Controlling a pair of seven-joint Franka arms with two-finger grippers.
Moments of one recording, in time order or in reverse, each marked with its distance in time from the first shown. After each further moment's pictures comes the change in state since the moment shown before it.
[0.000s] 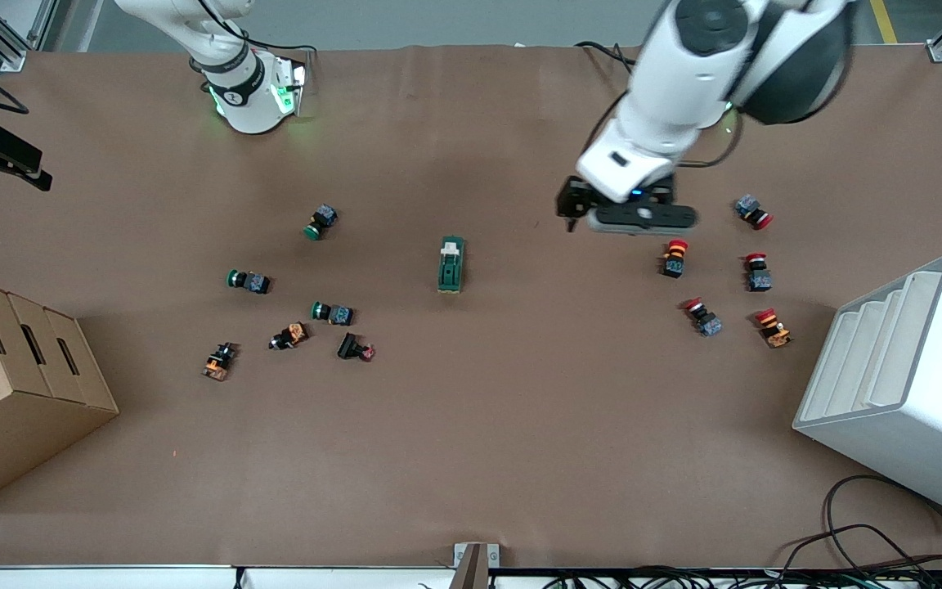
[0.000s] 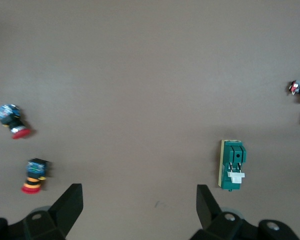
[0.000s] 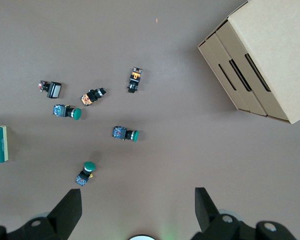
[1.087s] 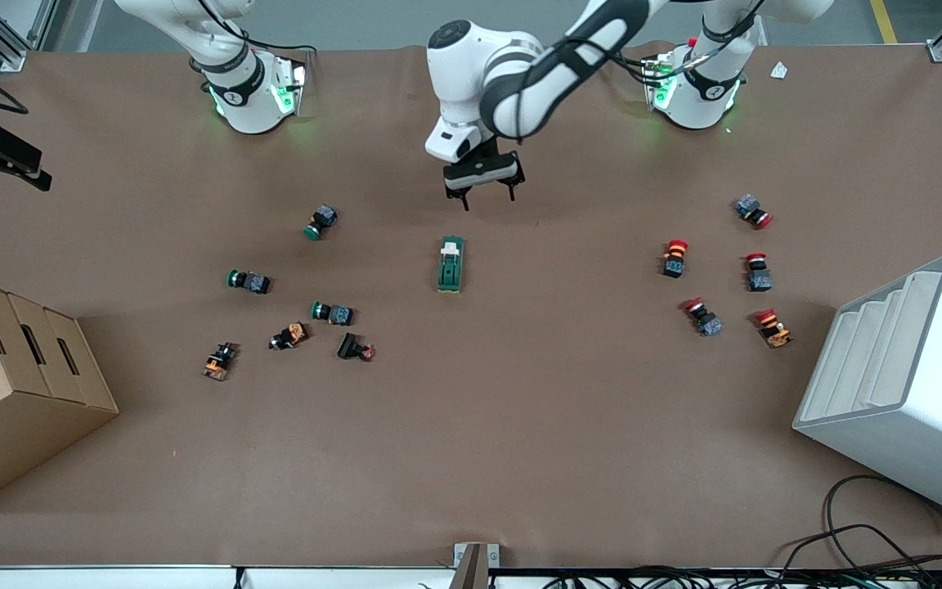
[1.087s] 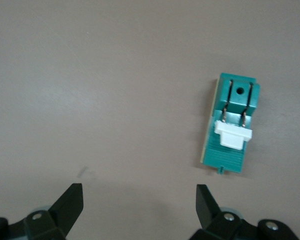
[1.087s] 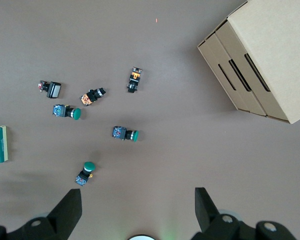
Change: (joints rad) left arm -0.445 0.435 -0.088 -0.083 0.815 0.090 -1.208; right arm 0.000 0.000 -0.001 0.000 -0.001 0.000 -0.001
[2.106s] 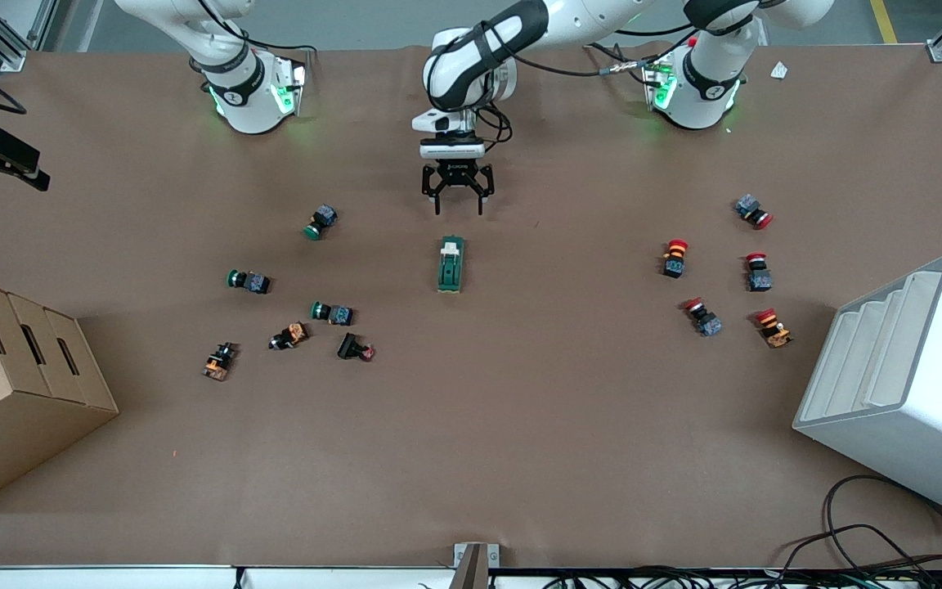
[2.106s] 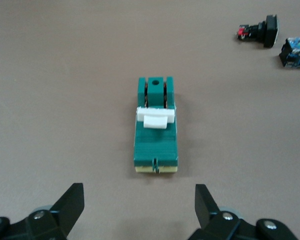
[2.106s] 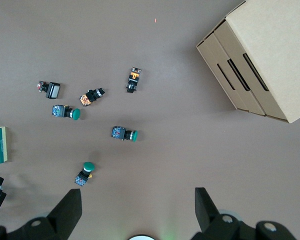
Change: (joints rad) left arm -0.177 0.235 0.020 0.007 0.783 -0.139 -0.464; right arm -0.001 0.000 -0.003 0.000 -0.001 0.000 0.000
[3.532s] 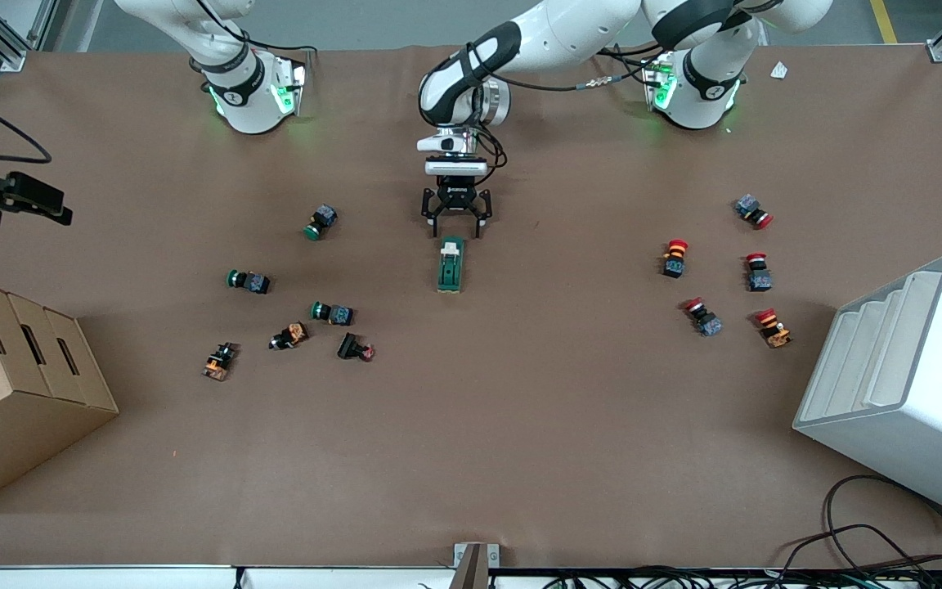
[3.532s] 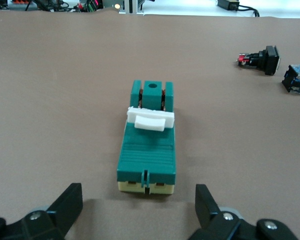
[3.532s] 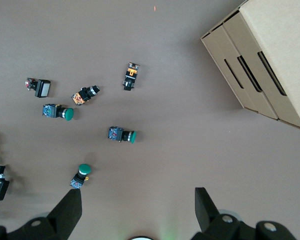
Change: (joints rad) left arm -0.167 0.133 0.169 0.087 0.199 -0.099 -0.243; right arm 0.000 0.102 0.000 0.001 0.001 0.031 0.009
